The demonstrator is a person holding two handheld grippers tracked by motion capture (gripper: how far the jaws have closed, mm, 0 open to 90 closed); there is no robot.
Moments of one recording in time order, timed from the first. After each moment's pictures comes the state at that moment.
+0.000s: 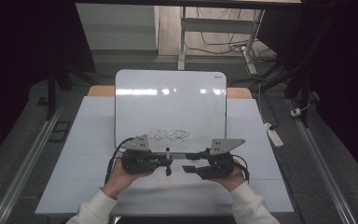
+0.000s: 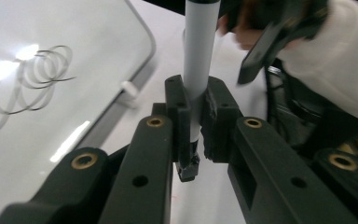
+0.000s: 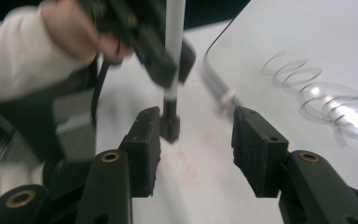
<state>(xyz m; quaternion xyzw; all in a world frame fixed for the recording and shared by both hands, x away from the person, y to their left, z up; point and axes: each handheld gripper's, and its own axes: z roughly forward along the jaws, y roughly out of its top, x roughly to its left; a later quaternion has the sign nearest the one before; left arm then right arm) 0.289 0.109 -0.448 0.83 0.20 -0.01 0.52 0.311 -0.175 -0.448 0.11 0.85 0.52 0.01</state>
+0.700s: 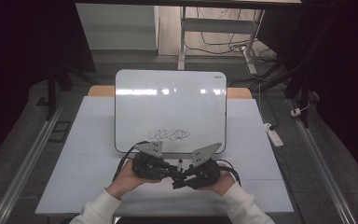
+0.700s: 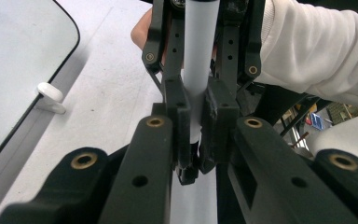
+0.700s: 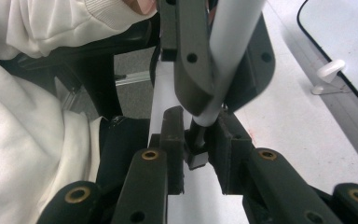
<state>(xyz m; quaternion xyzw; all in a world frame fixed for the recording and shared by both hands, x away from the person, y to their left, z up) 0.291 0.083 -0.449 0.85 0.13 -0.09 0.50 0.304 -0.142 -0.470 0.03 0.88 0.46 -0.11</state>
